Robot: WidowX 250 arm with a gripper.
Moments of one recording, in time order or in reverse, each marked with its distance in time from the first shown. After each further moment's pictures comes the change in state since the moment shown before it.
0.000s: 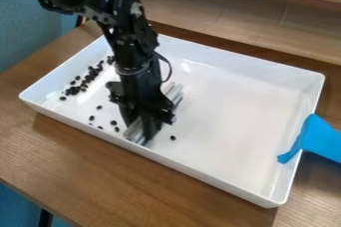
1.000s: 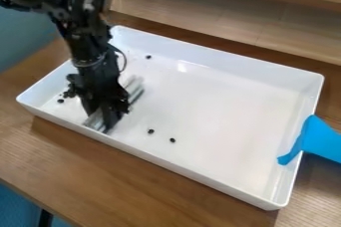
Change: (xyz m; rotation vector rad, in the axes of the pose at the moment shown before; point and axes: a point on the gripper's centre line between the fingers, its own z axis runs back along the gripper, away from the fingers) arm -0.014 0.082 -0.005 0.076 0.011 0.075
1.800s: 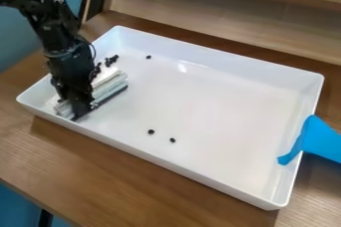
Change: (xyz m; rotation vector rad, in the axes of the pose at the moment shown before) arm 0.001 0.045 -0.001 0.033 -0.006 -0.271
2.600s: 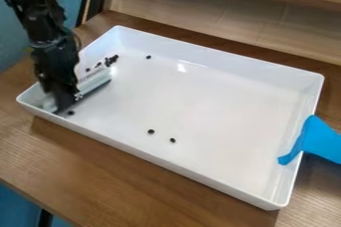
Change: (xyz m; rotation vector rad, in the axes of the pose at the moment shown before) arm -0.003 0.022 0.009 0.017 0.010 0.047
